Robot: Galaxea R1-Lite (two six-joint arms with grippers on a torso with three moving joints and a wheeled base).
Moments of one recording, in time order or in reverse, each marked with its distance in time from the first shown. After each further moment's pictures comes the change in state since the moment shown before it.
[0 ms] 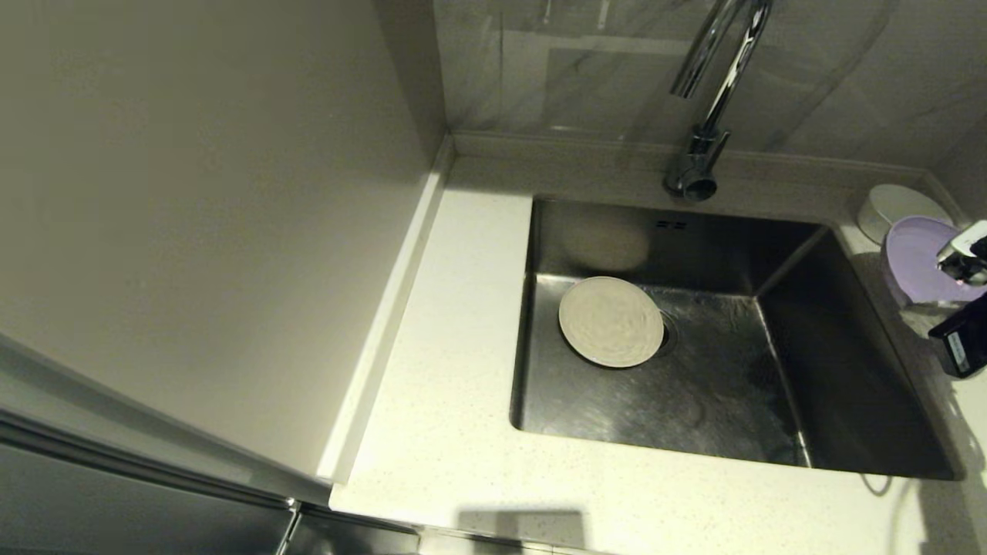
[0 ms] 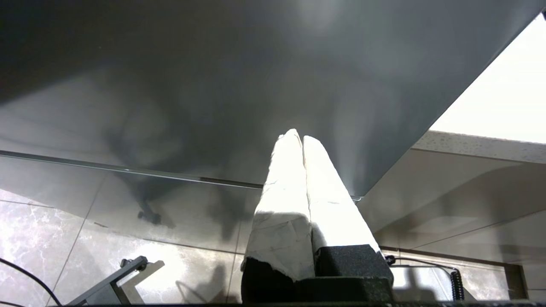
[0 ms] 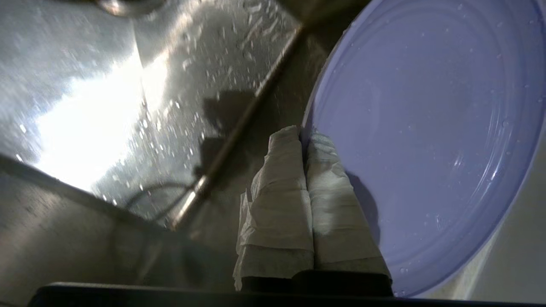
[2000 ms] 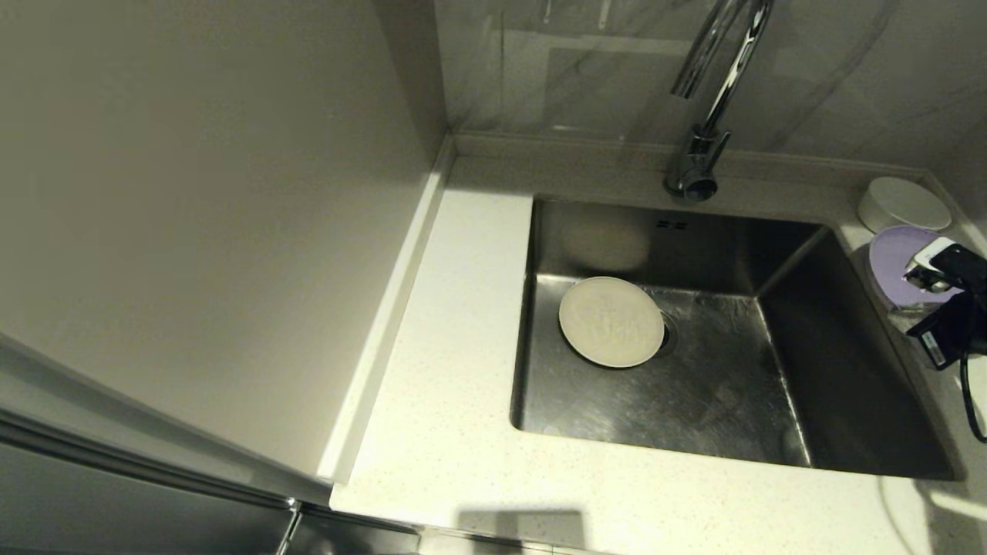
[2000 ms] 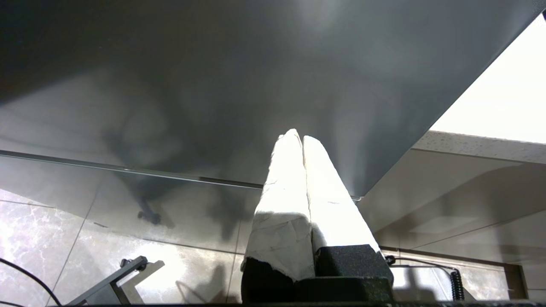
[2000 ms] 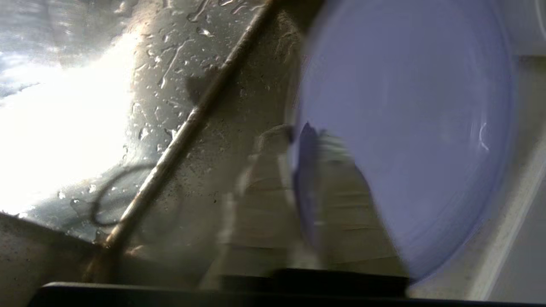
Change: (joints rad) left arm 0.000 0.000 0.000 0.000 0.000 0.000; right arm -0.065 0.232 -0.113 -0.089 -0.006 -0.091
